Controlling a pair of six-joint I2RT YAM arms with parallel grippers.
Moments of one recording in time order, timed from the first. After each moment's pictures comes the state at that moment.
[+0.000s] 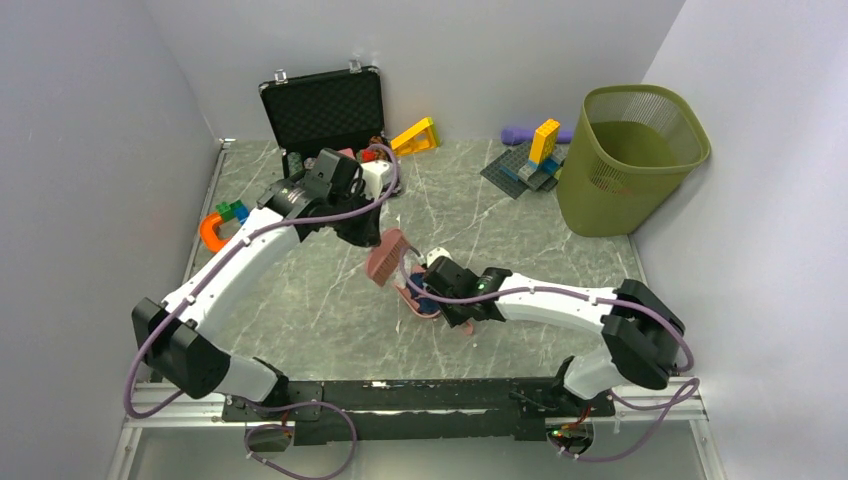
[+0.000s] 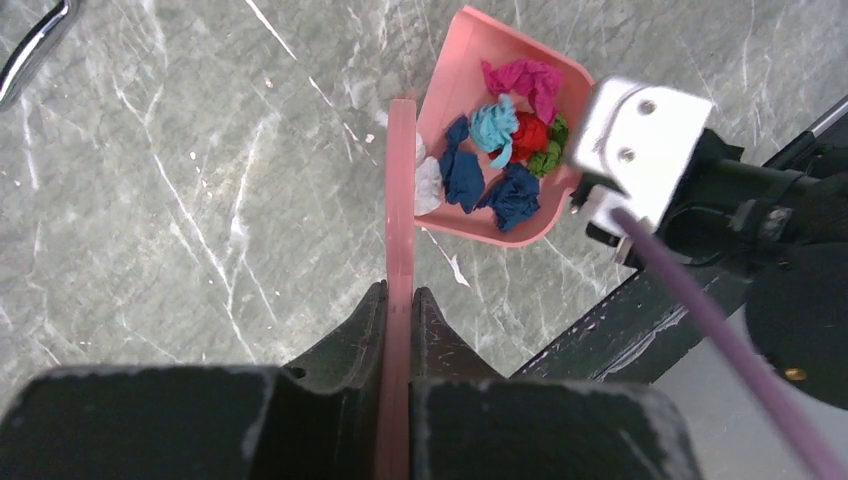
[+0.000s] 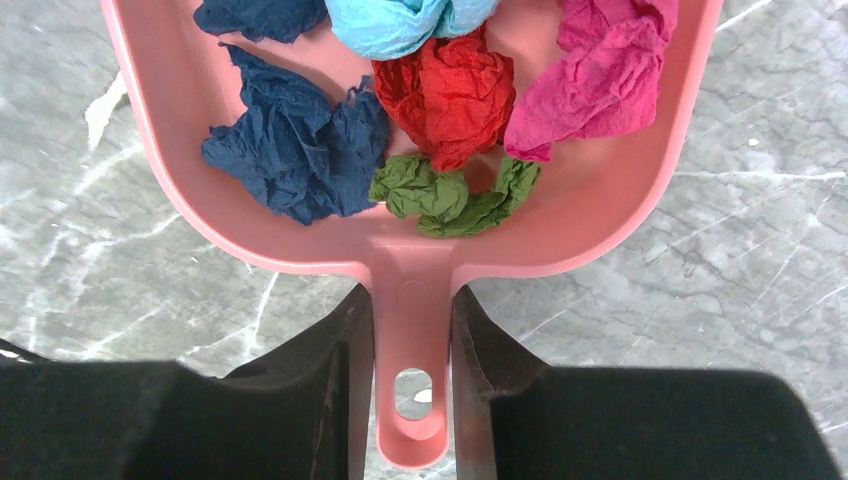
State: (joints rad) left arm -0.55 1.43 1.44 -0.90 0.24 -0.09; right arm 1.00 1.47 0.86 -0.51 0.23 0.31
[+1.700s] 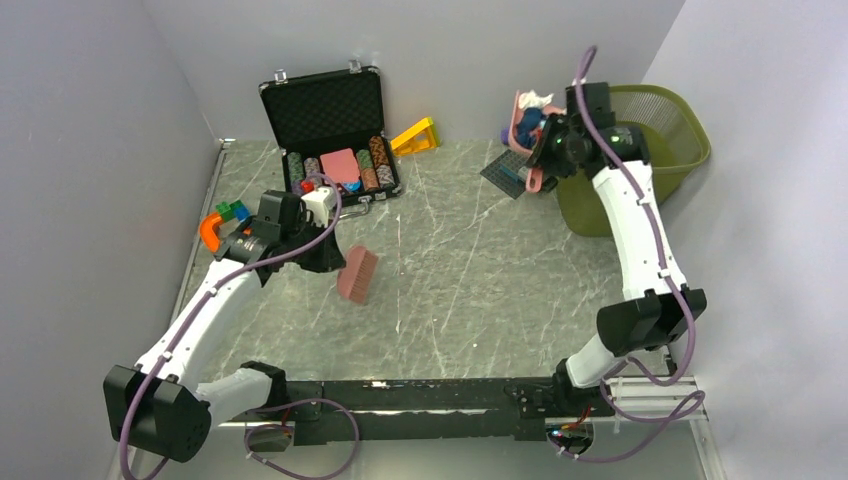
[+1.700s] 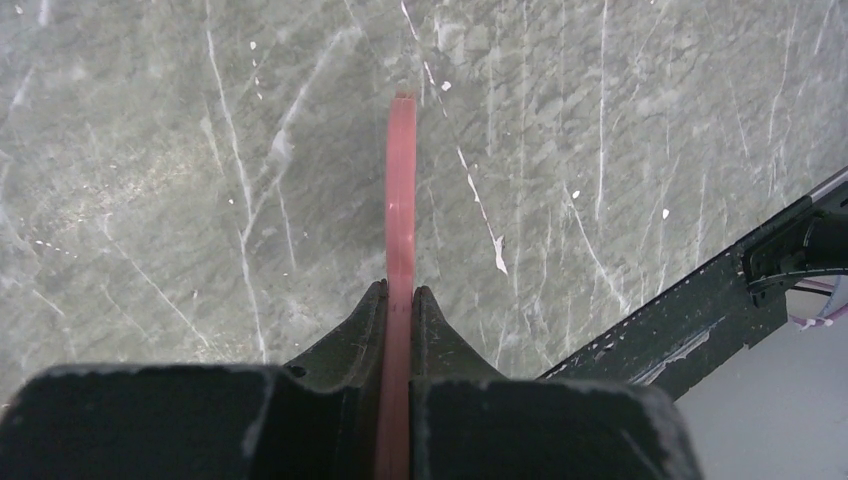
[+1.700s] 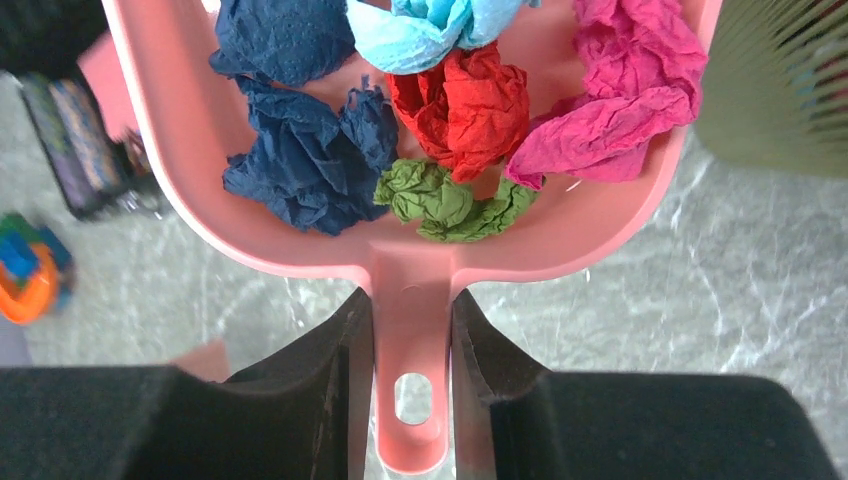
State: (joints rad) left arm -0.28 1.10 0.97 -0.69 0.36 -0.15; right arm 0.20 1.57 1.84 -1.06 0.04 0.44
